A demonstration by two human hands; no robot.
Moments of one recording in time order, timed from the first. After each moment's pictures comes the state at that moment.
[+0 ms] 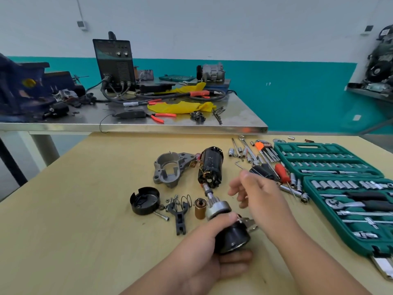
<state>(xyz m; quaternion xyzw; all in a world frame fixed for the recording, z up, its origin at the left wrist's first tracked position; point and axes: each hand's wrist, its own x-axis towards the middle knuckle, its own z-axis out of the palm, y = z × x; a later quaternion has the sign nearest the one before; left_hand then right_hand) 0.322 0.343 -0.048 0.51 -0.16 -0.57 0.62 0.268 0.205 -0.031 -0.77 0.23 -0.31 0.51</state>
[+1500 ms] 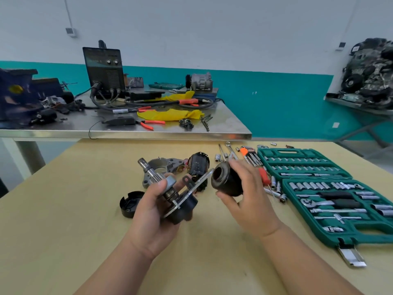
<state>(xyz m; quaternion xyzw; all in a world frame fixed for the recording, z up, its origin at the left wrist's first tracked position) 0.370 0.354 -0.027 0.32 -0.18 -0.41 0.83 0.261 0.175 -0.050 -0.86 0.04 -0.48 0.15</state>
